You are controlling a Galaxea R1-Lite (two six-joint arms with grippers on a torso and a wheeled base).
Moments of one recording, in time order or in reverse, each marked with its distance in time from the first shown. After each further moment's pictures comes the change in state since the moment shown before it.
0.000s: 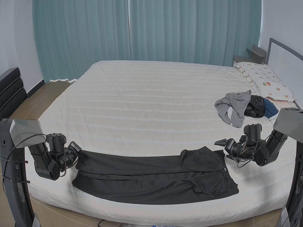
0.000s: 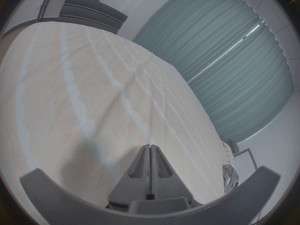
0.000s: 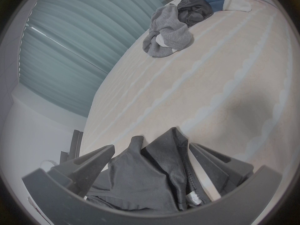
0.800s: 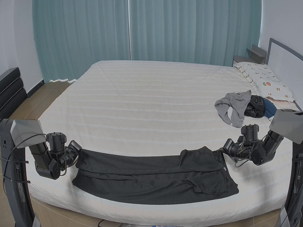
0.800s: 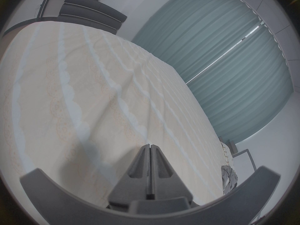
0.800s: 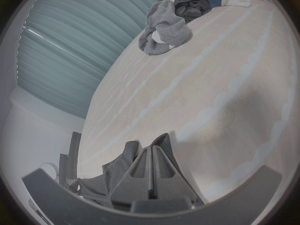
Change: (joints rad) left arm 0.005 0.009 -0.023 -0.003 -0.006 -0.002; right arm -0.020 0.053 -0.058 0.018 -0.010 0.007
